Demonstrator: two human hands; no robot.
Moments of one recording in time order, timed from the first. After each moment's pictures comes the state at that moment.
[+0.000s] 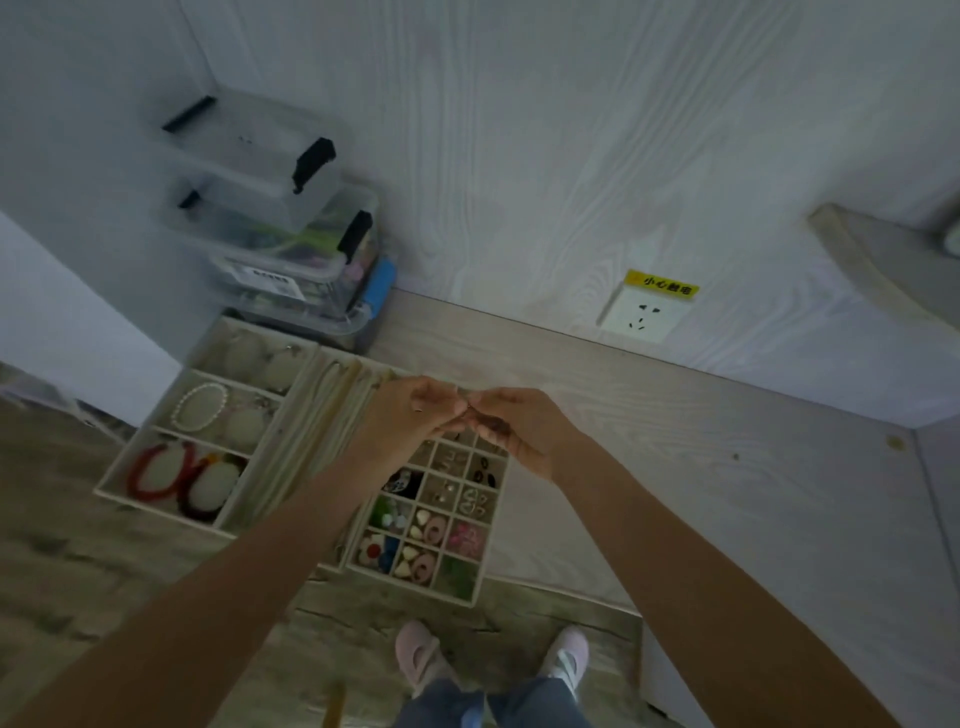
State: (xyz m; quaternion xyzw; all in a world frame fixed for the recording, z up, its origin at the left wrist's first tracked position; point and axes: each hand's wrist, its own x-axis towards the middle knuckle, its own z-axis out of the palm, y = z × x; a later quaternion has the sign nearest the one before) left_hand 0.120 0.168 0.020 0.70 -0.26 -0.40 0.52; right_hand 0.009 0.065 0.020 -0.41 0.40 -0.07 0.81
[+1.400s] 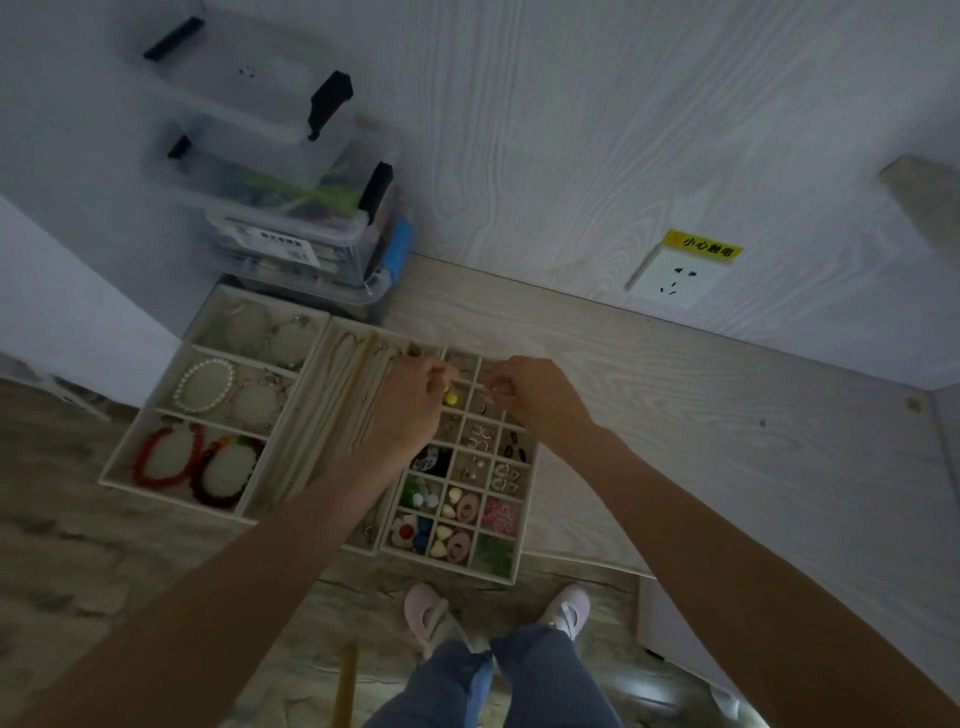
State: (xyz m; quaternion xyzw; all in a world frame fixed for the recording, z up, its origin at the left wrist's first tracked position) left_hand 0.147 0.175 -0.021 0.82 -0.36 -0.27 0.36; right_hand 0.033 0.065 -0.018 -0.91 0.33 0.06 0.27
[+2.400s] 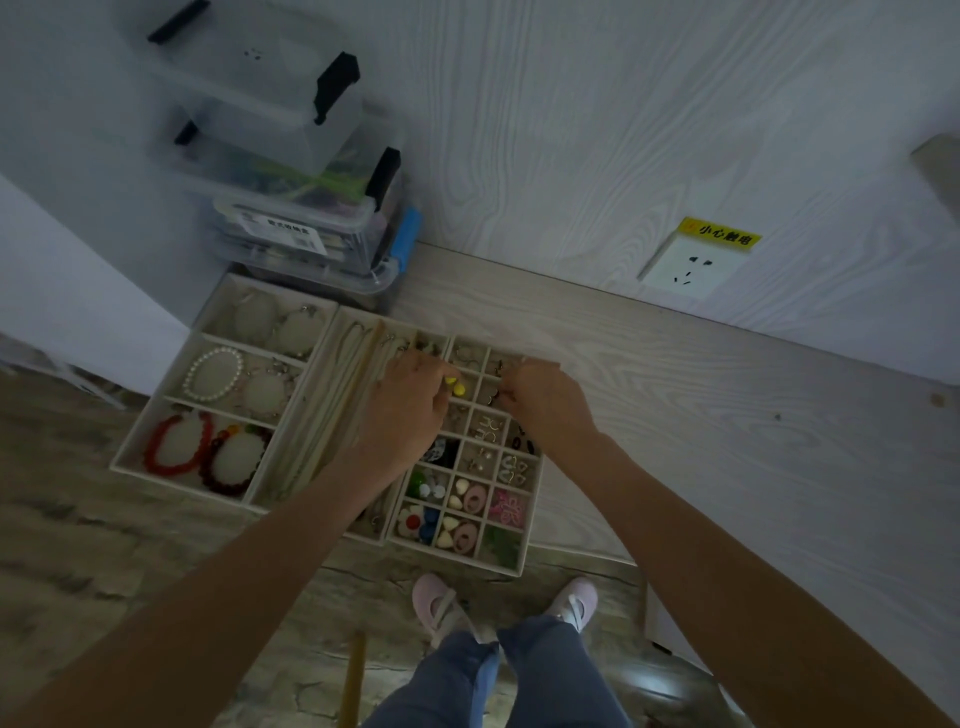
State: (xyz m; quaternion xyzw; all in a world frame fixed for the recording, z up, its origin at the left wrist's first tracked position) left_hand 0.149 0.197 -0.026 0.83 -0.47 -0.20 0.22; right_hand 0.031 0.080 -0.025 -0.92 0.34 0.11 0.14
